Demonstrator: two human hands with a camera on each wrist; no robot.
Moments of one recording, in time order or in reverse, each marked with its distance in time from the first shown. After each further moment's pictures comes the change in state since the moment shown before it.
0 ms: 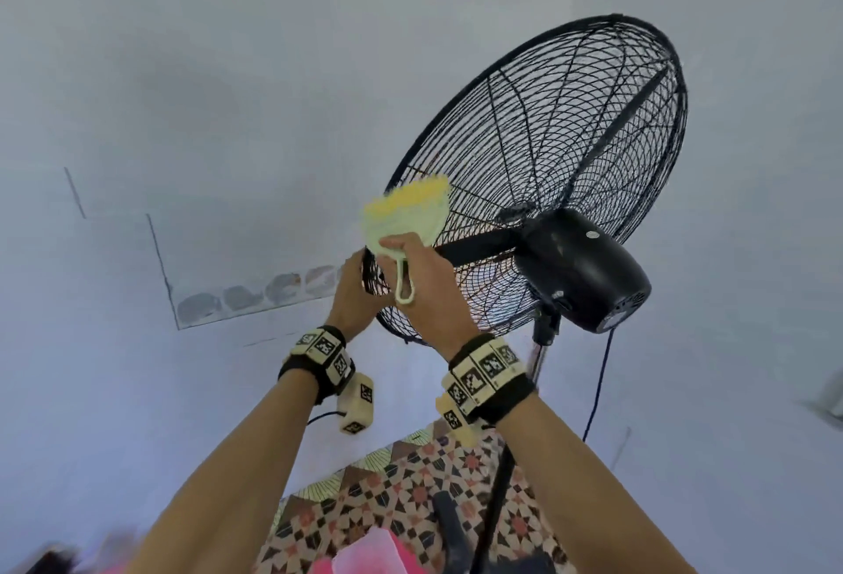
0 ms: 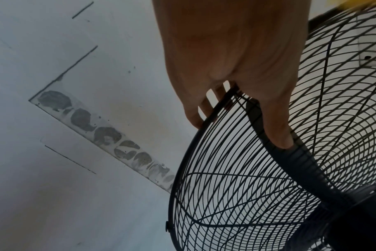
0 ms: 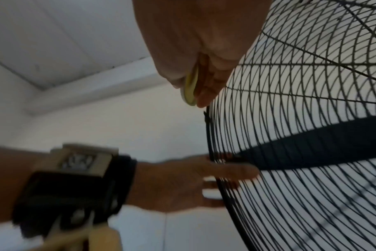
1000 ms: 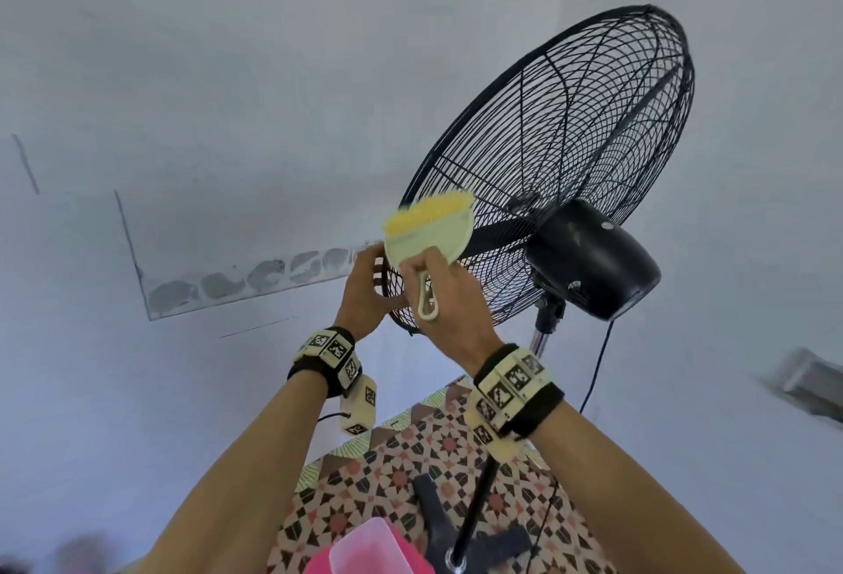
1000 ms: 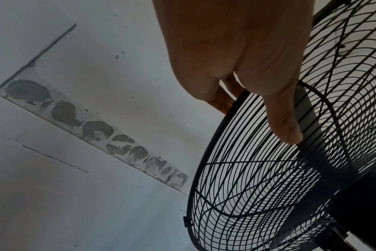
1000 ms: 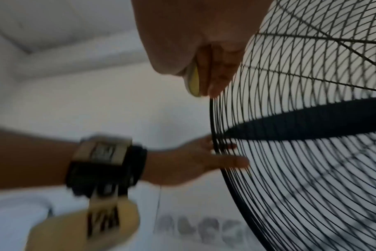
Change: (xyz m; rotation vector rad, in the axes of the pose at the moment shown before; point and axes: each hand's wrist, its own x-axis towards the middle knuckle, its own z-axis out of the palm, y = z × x) left_hand 0.009 -0.045 -0.004 -0.130 -0.087 0.162; right_hand -0.016 -0.008 0.025 -0.262 0.003 -0.040
